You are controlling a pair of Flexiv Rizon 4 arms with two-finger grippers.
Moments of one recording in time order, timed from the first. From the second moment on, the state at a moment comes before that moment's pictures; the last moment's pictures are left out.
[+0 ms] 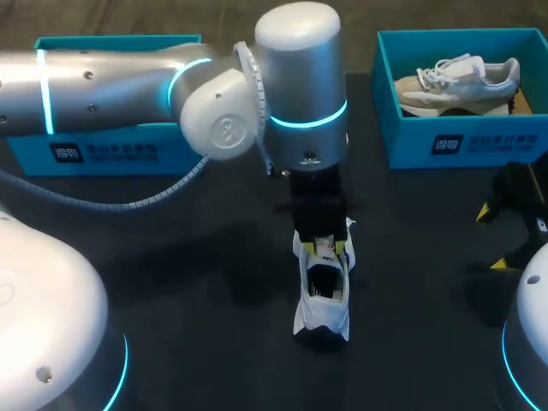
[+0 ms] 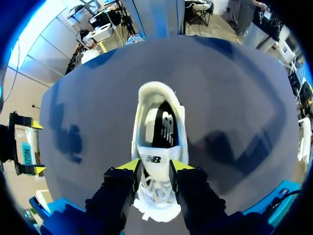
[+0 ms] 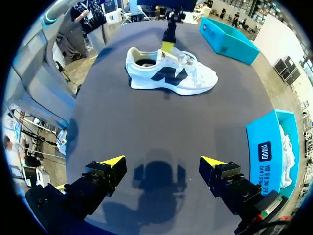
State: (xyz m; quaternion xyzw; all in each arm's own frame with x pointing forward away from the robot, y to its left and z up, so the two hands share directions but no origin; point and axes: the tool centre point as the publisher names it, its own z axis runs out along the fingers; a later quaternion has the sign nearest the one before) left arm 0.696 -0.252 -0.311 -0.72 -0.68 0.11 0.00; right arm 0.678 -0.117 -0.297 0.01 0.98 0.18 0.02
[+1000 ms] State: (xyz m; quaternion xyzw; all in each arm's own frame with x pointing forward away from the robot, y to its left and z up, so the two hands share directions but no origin) left arm 0.666 -0.225 -0.253 -0.55 -0.83 0.08 0.06; right arm 0.678 -0.117 -0.297 0.01 0.98 0.18 0.02
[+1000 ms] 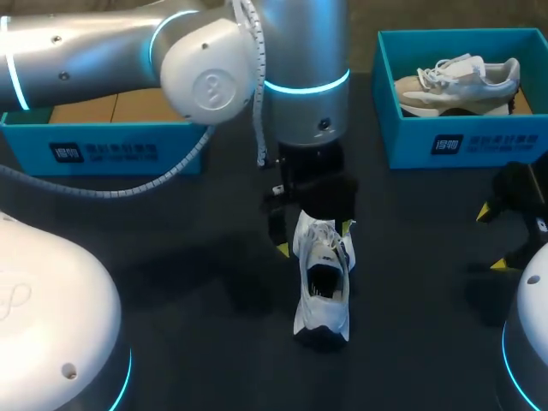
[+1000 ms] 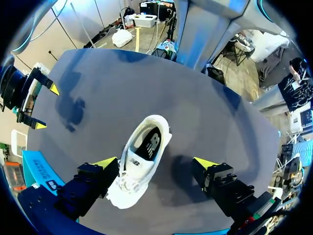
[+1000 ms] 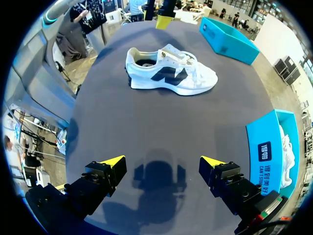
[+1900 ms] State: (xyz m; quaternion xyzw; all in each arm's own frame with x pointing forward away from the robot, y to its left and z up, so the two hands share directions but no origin) left arm 0.595 -0.222 -0.292 -0.15 -0.98 0.08 0.09; right arm 0.678 -0.117 -0.297 0.01 0.98 0.18 0.02
